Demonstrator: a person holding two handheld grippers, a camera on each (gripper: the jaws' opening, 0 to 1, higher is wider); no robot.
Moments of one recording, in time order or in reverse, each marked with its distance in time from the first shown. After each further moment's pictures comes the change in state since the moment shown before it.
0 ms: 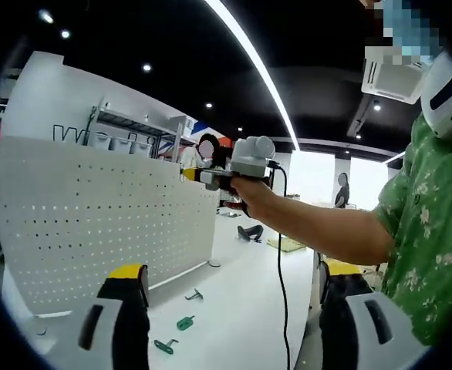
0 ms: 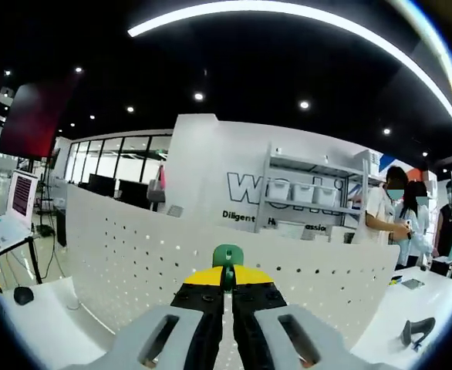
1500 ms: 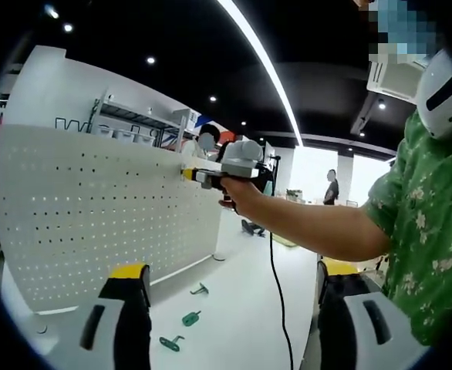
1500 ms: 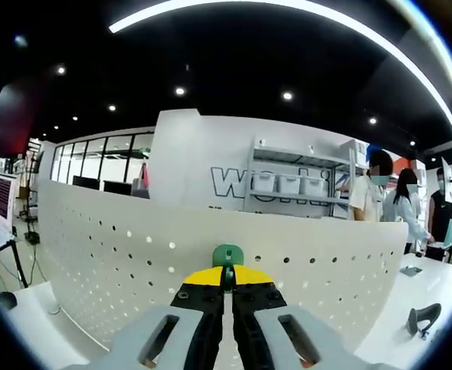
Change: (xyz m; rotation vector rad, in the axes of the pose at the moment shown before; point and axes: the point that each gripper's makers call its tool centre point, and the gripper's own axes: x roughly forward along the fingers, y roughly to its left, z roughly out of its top) left arm 0.007 0.020 -0.010 -0.019 0.036 0.012; right arm 0.035 -0.028 -0.032 0.045 0.020 -0.076
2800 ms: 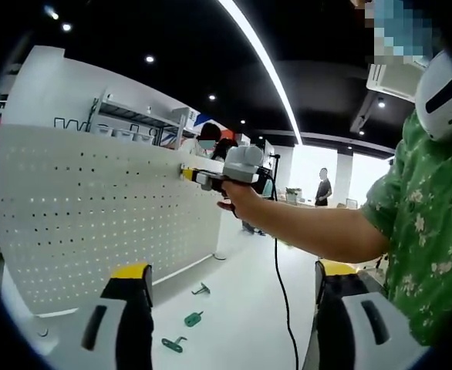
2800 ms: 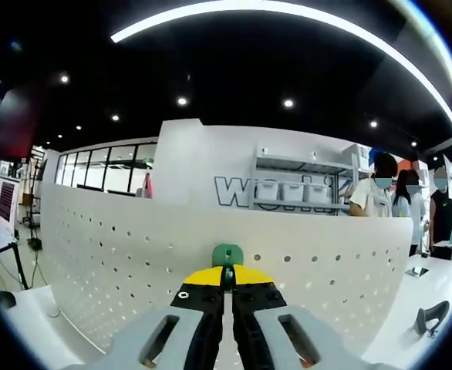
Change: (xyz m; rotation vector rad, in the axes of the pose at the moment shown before) left arm 0.003 0.003 0.000 0.005 0.009 -0.003; right arm 0.001 -0.003 -0.003 0.016 -0.062 0.019
